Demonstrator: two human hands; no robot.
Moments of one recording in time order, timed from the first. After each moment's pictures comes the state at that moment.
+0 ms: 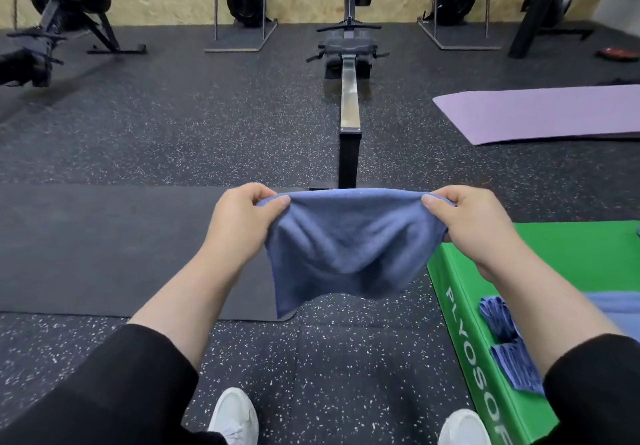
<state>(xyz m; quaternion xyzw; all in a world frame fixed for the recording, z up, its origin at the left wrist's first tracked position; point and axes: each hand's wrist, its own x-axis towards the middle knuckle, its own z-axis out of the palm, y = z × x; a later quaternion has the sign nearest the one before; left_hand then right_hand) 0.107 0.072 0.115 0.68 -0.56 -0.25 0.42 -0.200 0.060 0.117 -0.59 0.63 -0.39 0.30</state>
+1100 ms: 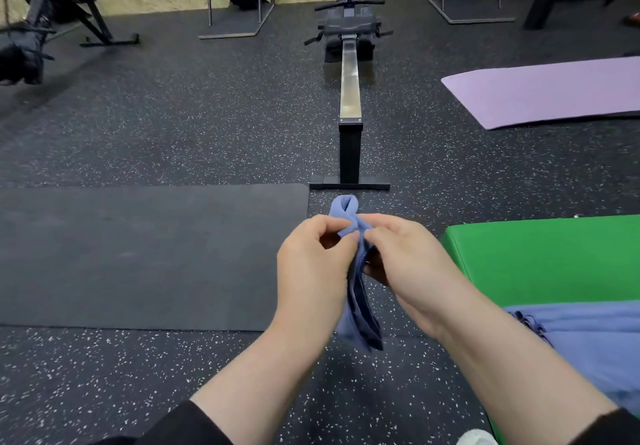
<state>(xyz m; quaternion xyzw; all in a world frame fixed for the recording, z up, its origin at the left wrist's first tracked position) -0.007 0.083 0.109 0.63 -0.48 -0.36 0.50 -0.123 0.064 0.106 -0.47 0.50 -0.41 0.60</state>
